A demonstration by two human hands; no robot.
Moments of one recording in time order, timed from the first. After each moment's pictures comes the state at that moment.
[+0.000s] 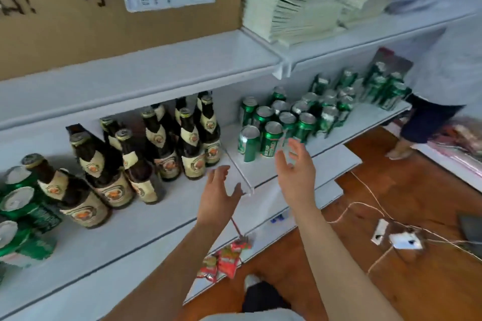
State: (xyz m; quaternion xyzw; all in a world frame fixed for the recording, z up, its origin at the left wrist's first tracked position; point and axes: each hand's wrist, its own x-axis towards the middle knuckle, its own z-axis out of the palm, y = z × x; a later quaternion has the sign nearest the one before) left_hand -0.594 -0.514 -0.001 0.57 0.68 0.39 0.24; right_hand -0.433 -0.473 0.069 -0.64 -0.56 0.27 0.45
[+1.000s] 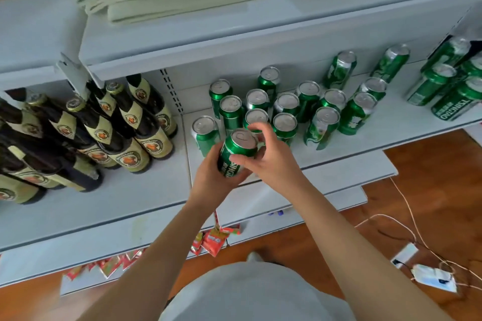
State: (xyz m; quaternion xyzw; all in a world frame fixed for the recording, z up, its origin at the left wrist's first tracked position) left_hand -0.436 -0.378 0.009 0.45 0.71 0.45 0.29; right_hand -0.305 -0.298 0.040 -0.40 -0.76 0.44 0.28
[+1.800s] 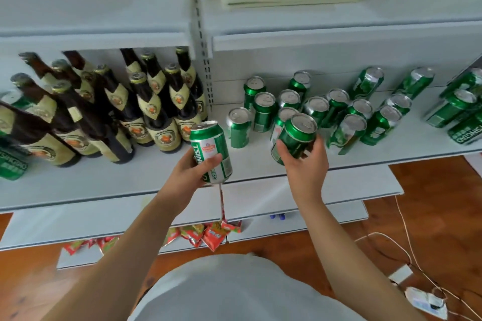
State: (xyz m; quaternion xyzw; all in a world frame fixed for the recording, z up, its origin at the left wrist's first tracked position) left_hand -0.512 -0.460 0.027 0.24 0.59 0.58 0.51; right_hand -0.316 -0.329 0.006 -0.52 -0.62 0.36 0.47
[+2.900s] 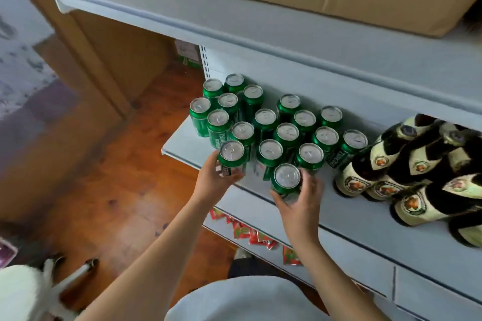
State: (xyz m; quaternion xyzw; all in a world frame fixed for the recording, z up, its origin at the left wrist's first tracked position) left_hand -0.986 -0.829 -0.034 0.10 0.82 0.53 0.19; right_hand -0.832 -0.686 -0.031 -0.33 -0.82 0.39 0.25
